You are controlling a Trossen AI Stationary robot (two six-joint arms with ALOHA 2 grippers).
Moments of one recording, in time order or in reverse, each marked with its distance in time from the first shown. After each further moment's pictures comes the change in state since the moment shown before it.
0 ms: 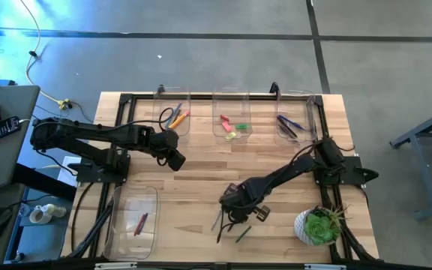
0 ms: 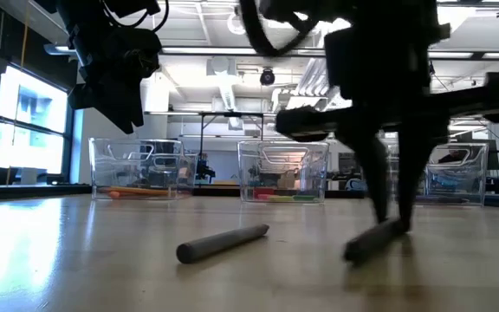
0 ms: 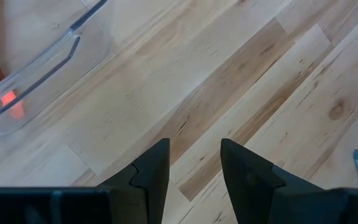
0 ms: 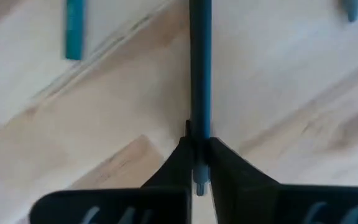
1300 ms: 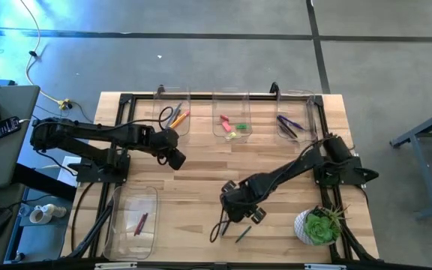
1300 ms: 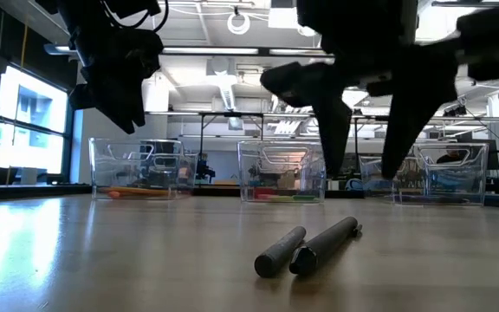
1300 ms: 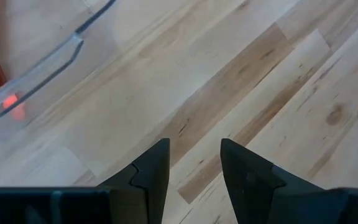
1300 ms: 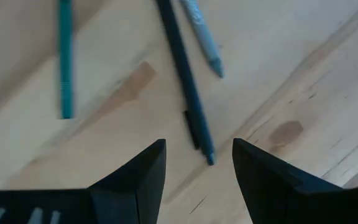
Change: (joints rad) left arm 0.012 -0.001 0.000 0.006 0.003 -0.005; right arm -0.003 -0.086 0.005 0.063 0.011 0.132
